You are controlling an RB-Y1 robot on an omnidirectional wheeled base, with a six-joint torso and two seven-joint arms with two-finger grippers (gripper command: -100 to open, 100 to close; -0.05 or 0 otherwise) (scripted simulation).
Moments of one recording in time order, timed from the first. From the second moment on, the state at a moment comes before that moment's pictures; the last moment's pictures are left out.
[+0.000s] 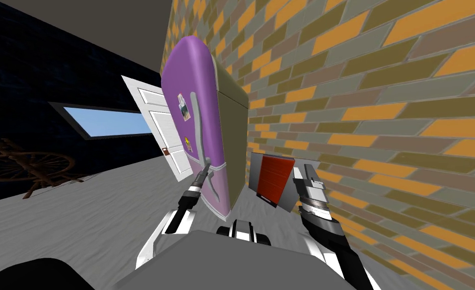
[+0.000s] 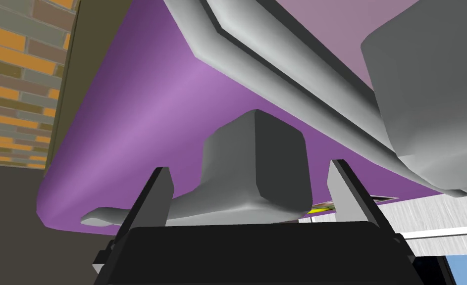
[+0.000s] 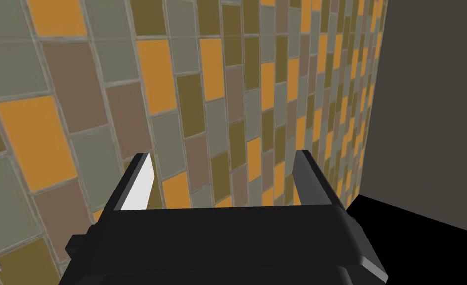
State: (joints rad) left arm 0.44 0.13 0.10 -2.08 -0.23 -0.28 -0.26; right arm 0.54 -0.01 0.01 -2.29 -0.01 -0.54 0.13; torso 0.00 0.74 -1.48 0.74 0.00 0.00
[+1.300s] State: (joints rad) left arm 0.47 0.25 0.02 -2.07 -0.22 -0.33 -0.19; right arm 0.54 -0.01 0.01 -2.29 -0.01 -0.54 0.13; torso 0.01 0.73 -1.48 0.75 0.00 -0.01
